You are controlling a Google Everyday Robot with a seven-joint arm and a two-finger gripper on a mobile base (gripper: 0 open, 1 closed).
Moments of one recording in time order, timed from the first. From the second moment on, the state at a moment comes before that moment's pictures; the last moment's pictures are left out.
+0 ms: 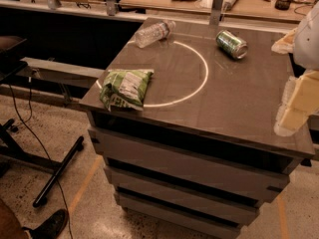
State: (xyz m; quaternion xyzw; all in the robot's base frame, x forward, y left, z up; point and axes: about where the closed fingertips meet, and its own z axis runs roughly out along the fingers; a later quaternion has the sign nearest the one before) arm 0.438 -0.217 0.977 -0.60 0.78 -0.03 0.16
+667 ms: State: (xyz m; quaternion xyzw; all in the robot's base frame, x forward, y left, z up) arm 0.480 -0.211 0.972 -0.59 0.79 -0.04 0.17
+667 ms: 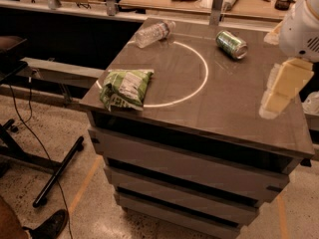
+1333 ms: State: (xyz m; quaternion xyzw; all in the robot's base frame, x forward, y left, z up) arm 0.589 -0.220 0.945 -0.53 0.83 -0.03 0.19
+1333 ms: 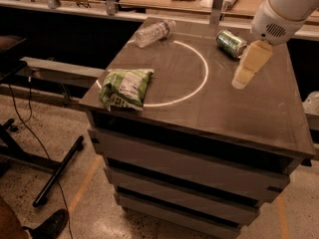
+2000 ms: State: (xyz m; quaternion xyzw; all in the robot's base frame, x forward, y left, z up) arm 0.706 -0.248 0.911 -0.40 0.89 -0.06 0.18
